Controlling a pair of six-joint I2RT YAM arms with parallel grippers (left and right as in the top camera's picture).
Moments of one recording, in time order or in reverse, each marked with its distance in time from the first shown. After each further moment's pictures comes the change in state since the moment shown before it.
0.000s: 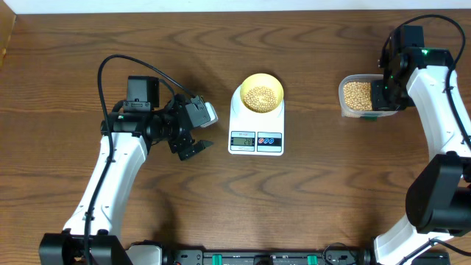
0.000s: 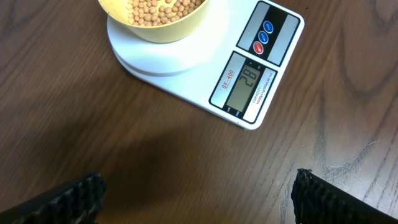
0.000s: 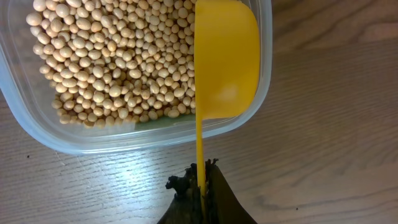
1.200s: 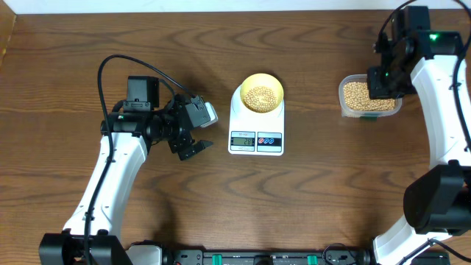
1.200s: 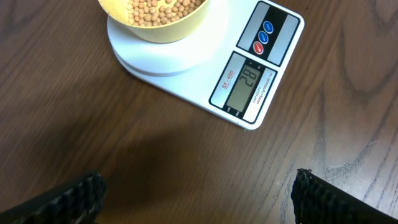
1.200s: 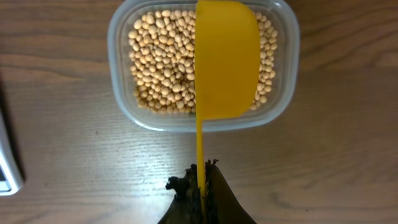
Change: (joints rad) left arm 0.000 0.000 0.000 0.000 0.000 0.000; right arm 0.036 0.000 0.177 -0.145 -0.111 -0.025
